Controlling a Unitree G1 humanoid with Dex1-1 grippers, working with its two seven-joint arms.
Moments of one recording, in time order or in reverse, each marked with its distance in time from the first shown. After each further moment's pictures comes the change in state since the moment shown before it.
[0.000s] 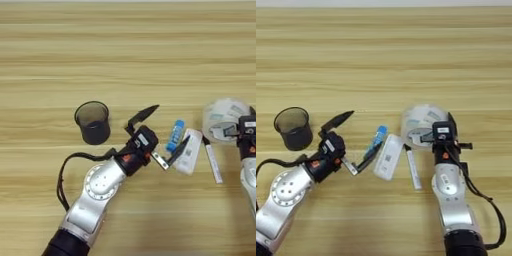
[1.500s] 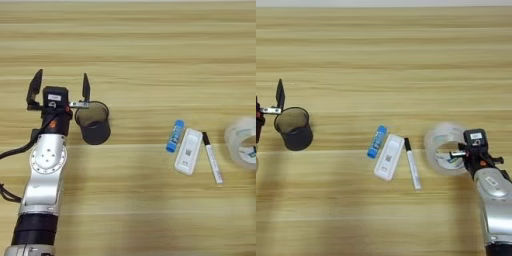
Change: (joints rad) left arm -0.078 0.033 0.445 -0.005 0.093 0.073 0.428; right arm 0.092 -0.214 -0.118 -0.267 0.208 0.577 0.398
